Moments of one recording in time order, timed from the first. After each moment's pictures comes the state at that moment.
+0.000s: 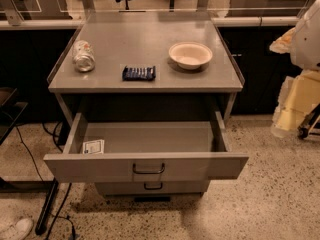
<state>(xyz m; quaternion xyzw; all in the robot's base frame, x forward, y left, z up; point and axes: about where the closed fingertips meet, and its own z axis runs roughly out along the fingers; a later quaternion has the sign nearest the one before) 0.438 -0.217 0.976 -0.60 0.78 -0.03 0.16</state>
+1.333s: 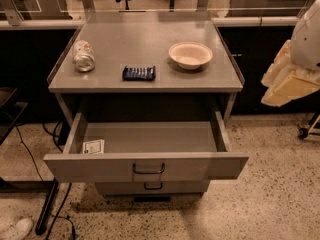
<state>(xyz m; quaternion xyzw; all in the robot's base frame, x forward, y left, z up) 0.438 -0.217 0.976 -0.60 0.78 -0.03 0.16</state>
